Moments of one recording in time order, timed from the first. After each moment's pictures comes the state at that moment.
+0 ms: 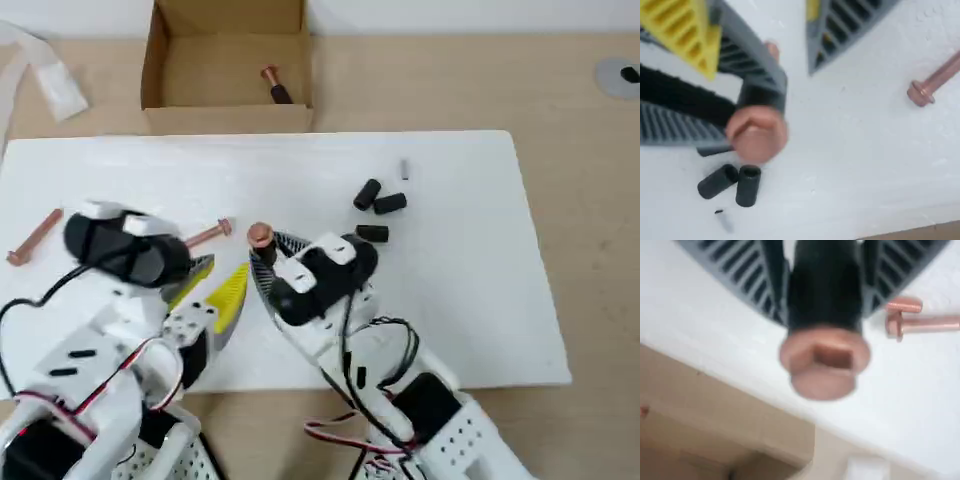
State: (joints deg) left arm 24.3 -86.5 41.6 77.0 -0.9; right arm -45.2 -90.8 82.4 25.9 -8.3
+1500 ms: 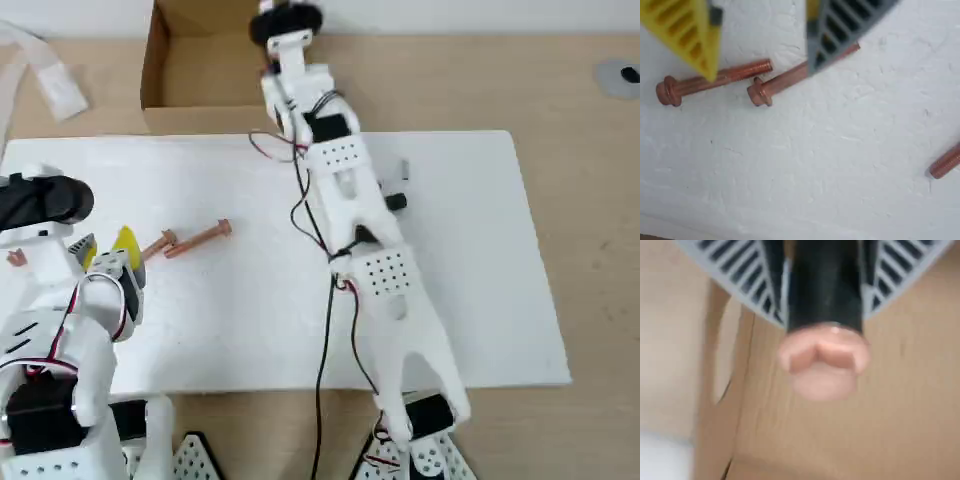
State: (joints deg) left arm -12.8 -76.5 42.5 75.1 -7.5; right arm -21.5 75.8 -77.0 37.0 -7.0
